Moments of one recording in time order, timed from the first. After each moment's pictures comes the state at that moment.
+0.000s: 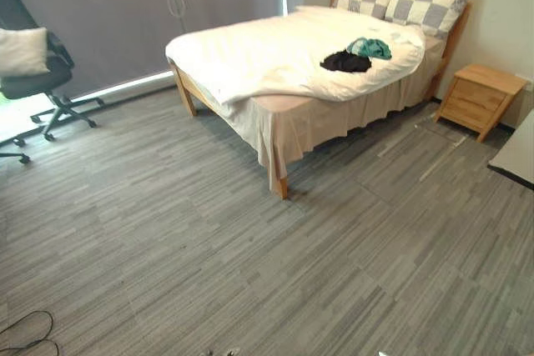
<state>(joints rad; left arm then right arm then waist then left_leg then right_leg) -0.01 0.20 -0.33 1.30 0.01 -0.05 0.12 0.01 -0.21 0.29 1.27 0.05 -0.02 -0.11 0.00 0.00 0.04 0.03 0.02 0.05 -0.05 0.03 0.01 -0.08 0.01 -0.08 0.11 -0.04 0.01</state>
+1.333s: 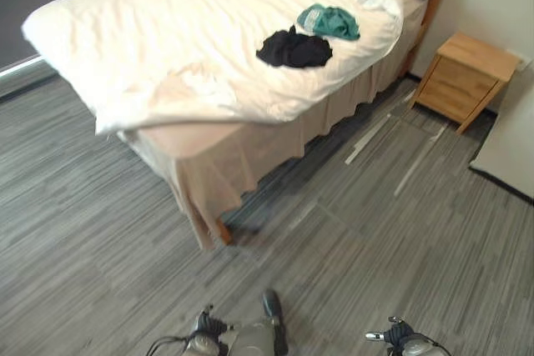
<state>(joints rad) -0.09 0.20 -0.27 1.34 0.04 -0.07 0.18 -0.11 -0.18 0.32 1.29 0.08 -0.04 -0.17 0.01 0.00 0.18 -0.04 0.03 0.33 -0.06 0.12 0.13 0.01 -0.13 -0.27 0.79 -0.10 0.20</state>
